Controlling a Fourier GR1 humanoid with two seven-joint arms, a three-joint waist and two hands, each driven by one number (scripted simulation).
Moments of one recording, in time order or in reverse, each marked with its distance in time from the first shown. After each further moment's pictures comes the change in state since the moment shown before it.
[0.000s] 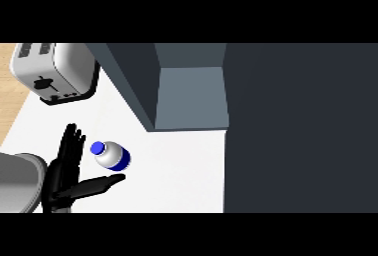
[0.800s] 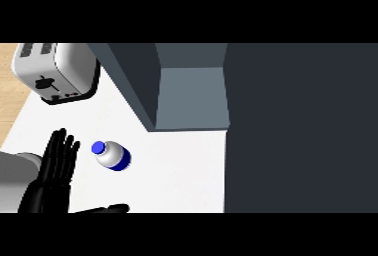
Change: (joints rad) left arm 0.190 0.028 -0.177 -0.531 -0.094 0.126 0.227; right arm -0.032 0.038 0.028 -0.007 0.066 -0.020 0.035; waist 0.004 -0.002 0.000
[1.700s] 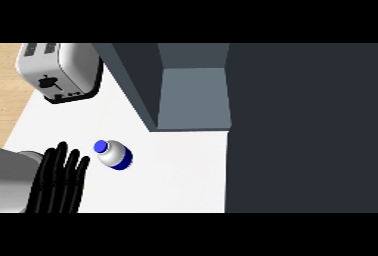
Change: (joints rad) left arm 0.014 -0.071 -0.342 -0.386 -0.344 0.202 0.355; right arm -0.098 0.015 0.042 -0.014 0.060 -0.084 0.089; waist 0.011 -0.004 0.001
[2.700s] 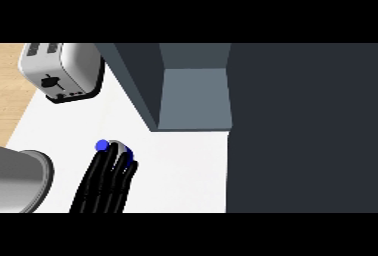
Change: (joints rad) left arm -0.124 -0.131 -0.171 -0.023 -0.015 -0.096 0.132; right arm -0.131 -0.001 0.087 -0.008 0.062 -0.107 0.092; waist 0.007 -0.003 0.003
